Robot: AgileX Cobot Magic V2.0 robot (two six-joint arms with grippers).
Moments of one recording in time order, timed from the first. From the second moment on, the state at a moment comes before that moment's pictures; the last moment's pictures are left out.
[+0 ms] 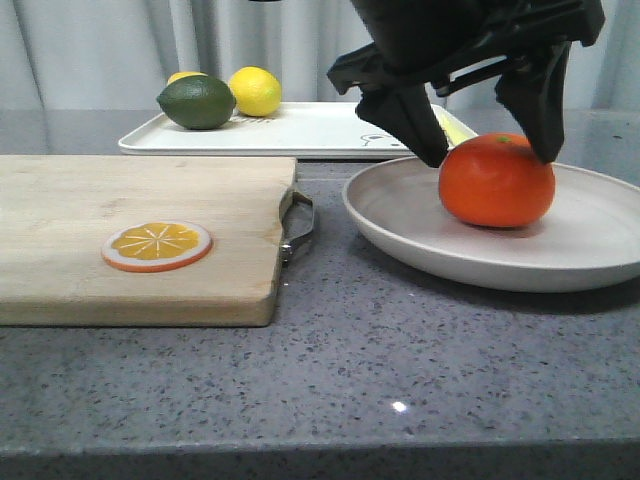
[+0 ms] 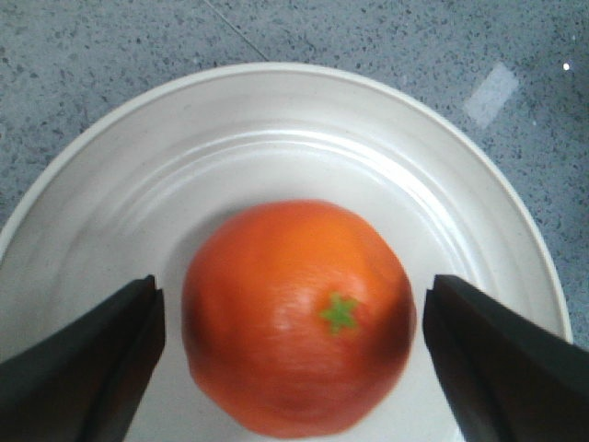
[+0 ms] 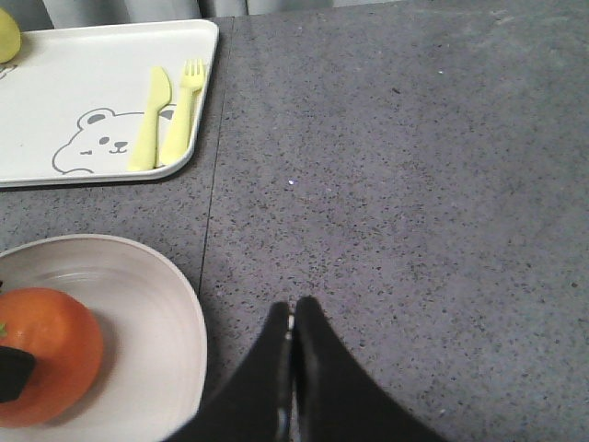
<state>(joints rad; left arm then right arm) -0.82 1.97 -1.74 -0.33 0.78 0.04 0.02 0.72 -0.58 0.05 0.35 0.11</state>
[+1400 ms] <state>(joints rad) -0.74 1.42 -1.39 -0.20 0.81 0.04 0.04 0.84 -0.72 0.05 0.59 0.09</state>
